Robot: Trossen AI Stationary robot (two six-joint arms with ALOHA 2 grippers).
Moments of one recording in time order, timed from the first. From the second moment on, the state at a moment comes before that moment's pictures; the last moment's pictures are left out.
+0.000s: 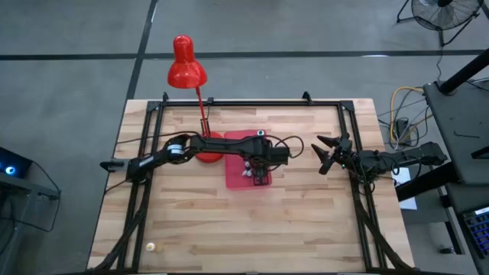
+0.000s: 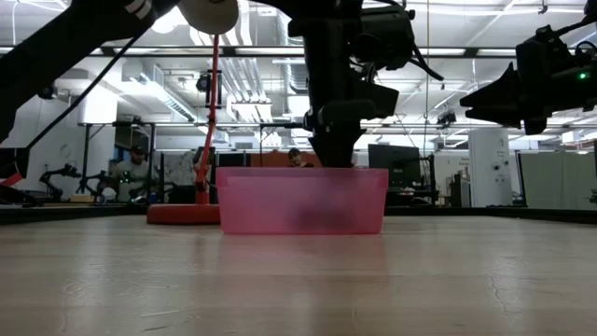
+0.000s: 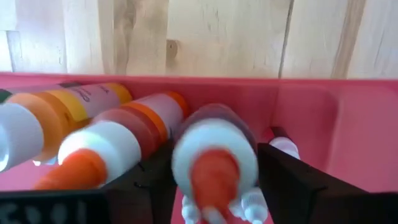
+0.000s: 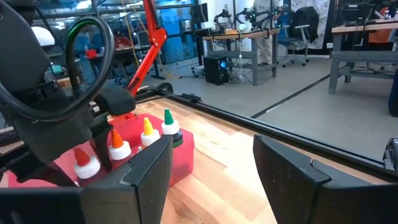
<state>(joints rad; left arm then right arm) 0.02 2.36 2.22 -1.22 -0.17 -0.05 0.21 0.11 0.01 0.06 0.84 0.21</state>
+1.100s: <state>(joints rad) -0.09 2.25 2.35 -1.57 -0.29 -0.42 0.21 0.11 0.01 0.06 0.84 0.21</state>
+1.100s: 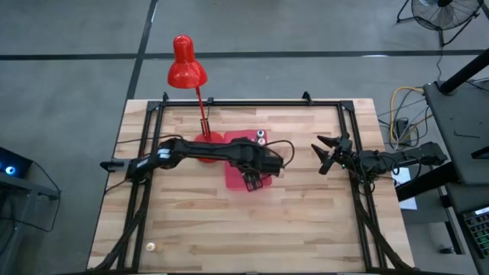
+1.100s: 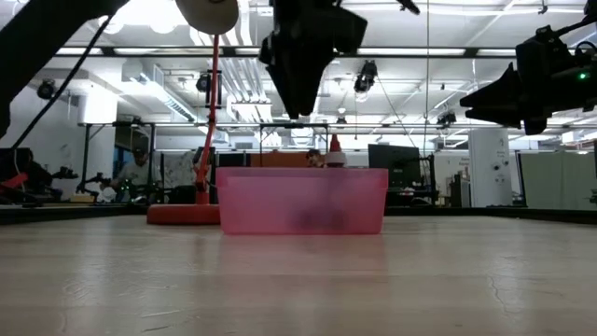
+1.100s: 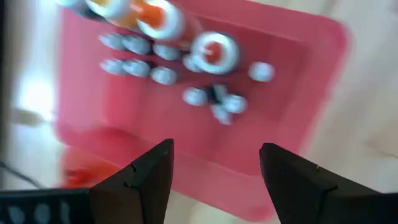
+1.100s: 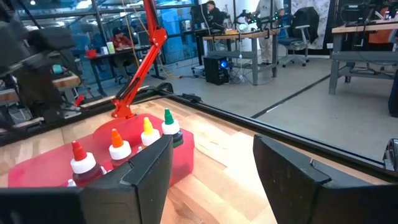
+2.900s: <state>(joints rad) -0.65 1.63 1.43 -1.32 0.05 -1.31 0.21 0.11 0.01 0.06 0.84 0.21</state>
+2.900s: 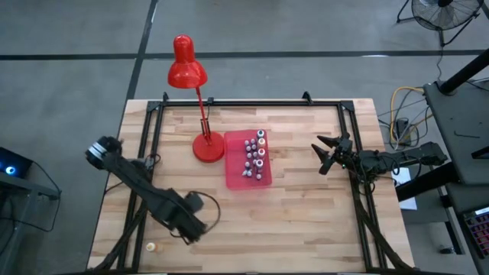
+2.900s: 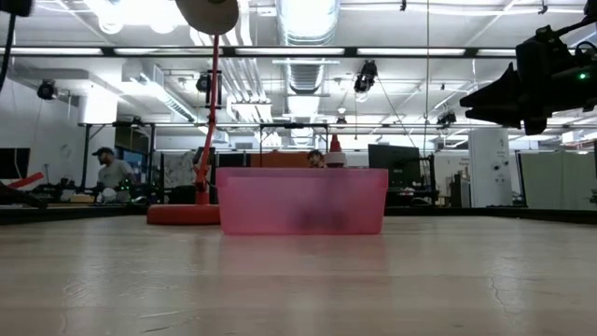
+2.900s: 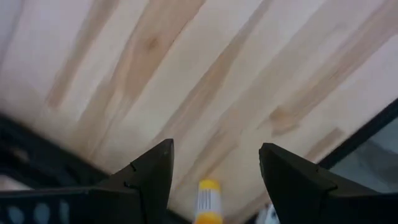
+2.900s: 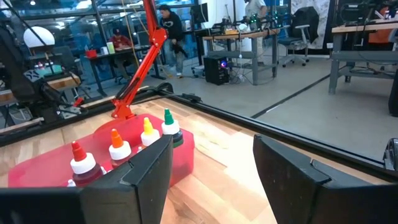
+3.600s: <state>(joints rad) -0.92 1.42 1.13 -1.16 0.06 -1.73 0.21 0.11 0.01 0.06 0.84 0.21</state>
